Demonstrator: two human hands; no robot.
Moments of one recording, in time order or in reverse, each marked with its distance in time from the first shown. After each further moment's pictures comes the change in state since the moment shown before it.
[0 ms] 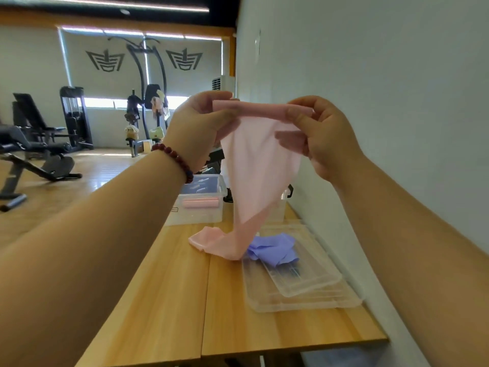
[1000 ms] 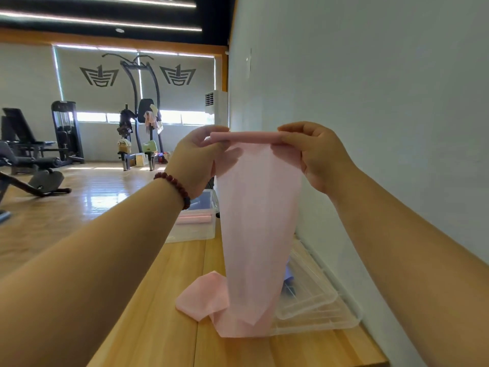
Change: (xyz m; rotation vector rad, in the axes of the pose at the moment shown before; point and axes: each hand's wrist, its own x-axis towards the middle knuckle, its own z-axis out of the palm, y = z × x) left_hand 0.012 -0.019 0.007 -0.047 -0.036 -0.096; right_hand 0.023 0.004 -0.013 0.087 0.009 0.088
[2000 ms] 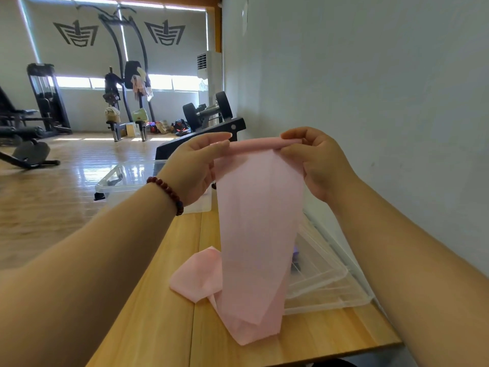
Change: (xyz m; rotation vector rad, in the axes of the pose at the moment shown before) left_hand 0.014 -0.088 -0.022 -0.070 -0.064 -0.235; right_hand -0.001 0.097 -0.014 -0.121 0.032 0.117
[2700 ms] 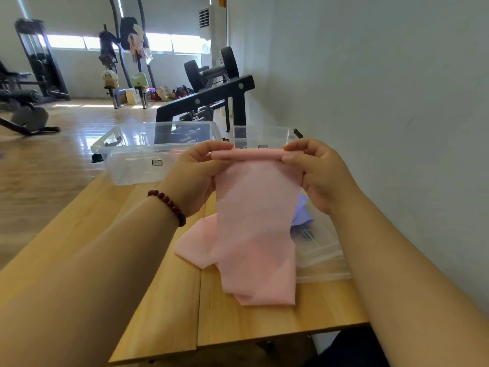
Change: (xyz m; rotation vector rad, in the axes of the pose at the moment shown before) left_hand -0.023 -0.077 -0.031 0.083 0.065 -0.071; right_hand -0.028 0.083 0.013 -0.009 -0.009 0.142
